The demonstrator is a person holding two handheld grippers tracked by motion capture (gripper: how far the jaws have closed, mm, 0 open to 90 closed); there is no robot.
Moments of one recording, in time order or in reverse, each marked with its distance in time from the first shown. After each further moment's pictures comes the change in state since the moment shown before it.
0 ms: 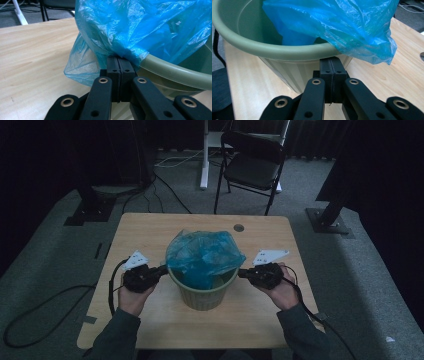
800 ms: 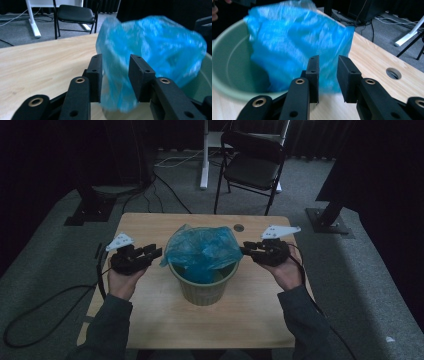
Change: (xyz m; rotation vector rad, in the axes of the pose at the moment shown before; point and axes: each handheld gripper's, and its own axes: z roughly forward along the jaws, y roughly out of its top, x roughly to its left) left arm 0.027 0.045 -0.018 -0.072 0.024 -0.054; right arm -0.033 0.046 -0.021 -0.106 -0.098 0.065
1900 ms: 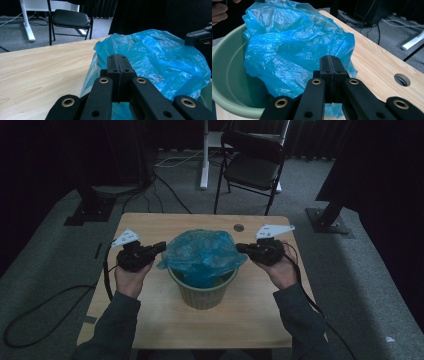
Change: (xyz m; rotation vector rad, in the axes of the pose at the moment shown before) left arm -0.017 0.003 0.001 -0.038 -0.016 -0.004; right arm 0.009 0.005 0.005 0.003 0.040 -0.036
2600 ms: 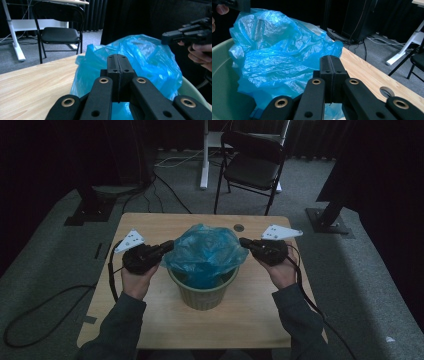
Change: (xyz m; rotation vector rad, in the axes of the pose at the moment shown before) left arm -0.022 0.003 0.001 -0.096 -0.081 0.090; right arm -0.003 -0.007 -0.007 -0.140 -0.078 -0.024
